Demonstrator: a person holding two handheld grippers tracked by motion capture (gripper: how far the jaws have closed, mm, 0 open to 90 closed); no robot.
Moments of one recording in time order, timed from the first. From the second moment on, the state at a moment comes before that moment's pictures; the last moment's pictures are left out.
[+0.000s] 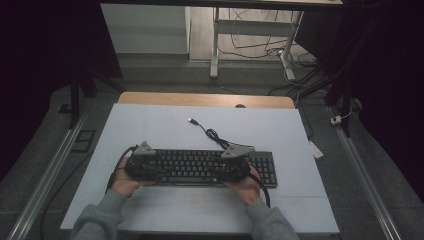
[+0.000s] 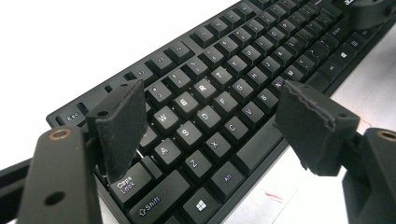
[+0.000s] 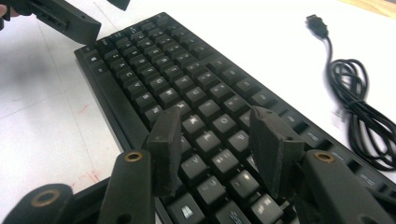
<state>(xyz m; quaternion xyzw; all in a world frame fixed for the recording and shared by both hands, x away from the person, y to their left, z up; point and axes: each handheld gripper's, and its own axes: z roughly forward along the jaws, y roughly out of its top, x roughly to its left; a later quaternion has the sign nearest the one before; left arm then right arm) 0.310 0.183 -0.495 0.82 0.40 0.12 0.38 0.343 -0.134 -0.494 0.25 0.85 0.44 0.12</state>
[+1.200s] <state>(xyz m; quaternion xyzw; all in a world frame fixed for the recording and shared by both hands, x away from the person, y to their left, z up) 0.306 0.183 -0.488 0.81 0.40 0.11 0.42 0.347 -0.180 -0.488 0.28 0.85 0.43 0.16</state>
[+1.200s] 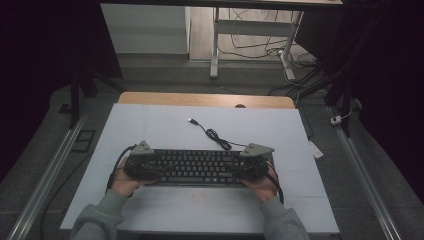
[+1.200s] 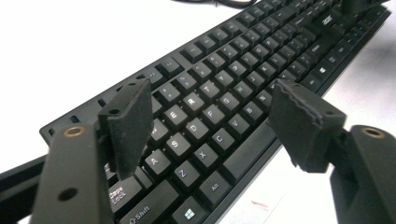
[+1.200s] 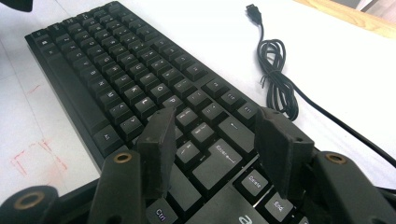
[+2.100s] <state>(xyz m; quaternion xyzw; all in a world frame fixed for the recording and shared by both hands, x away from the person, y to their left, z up) 0.297 0.140 -0.506 0.85 0.34 0.08 0.39 0.348 -0.178 -0.490 0.28 0.85 0.43 0.16</state>
